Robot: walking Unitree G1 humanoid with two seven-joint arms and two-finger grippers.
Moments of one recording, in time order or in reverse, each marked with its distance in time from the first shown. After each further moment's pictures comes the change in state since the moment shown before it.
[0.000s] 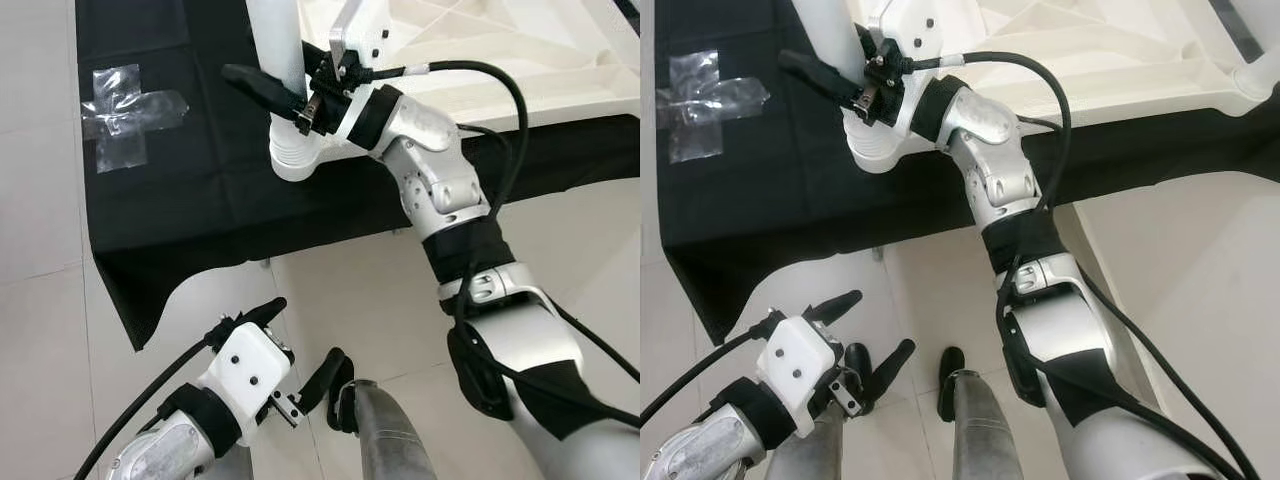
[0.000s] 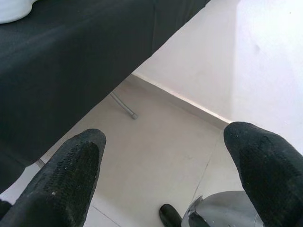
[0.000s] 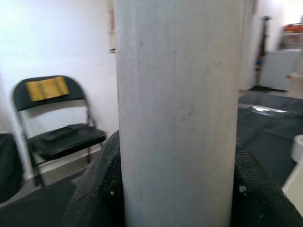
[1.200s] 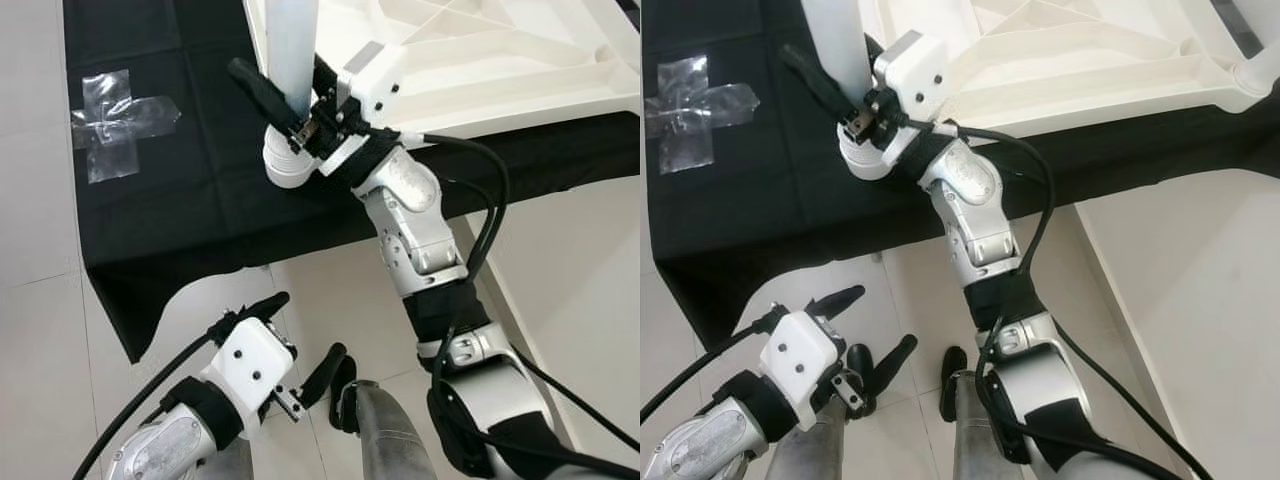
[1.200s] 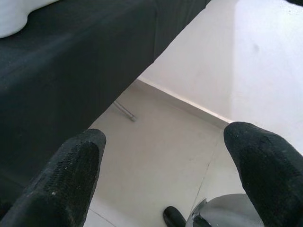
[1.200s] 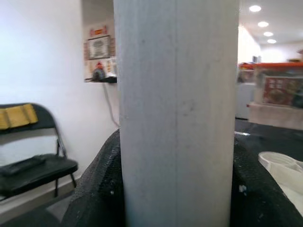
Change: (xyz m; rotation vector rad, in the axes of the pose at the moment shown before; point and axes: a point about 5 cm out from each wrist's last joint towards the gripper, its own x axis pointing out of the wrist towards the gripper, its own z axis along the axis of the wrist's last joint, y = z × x) left arm 0.003 0.002 0.001 0.016 -0.008 -0.008; right arm -0.009 0.042 -0.003 -0.080 -0.158 -0.041
